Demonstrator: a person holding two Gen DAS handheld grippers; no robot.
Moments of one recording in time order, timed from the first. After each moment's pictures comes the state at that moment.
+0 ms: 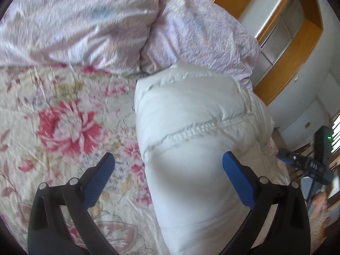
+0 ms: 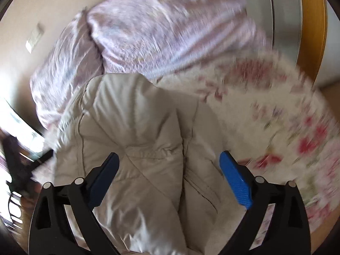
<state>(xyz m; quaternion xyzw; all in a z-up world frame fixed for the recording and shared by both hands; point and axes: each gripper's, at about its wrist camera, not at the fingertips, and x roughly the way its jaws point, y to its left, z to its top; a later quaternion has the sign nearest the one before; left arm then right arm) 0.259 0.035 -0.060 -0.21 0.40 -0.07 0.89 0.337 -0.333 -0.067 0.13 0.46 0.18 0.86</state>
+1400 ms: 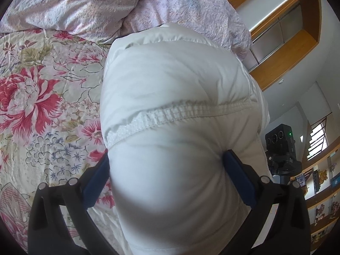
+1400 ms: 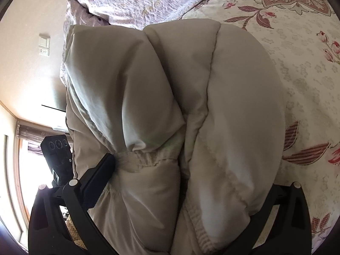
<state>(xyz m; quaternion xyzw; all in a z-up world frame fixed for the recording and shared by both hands) 0.285 0.010 -0.101 -0.27 0.42 -0.13 0.86 0.396 -0.302 -0.142 0.23 0.57 0.33 0.72</state>
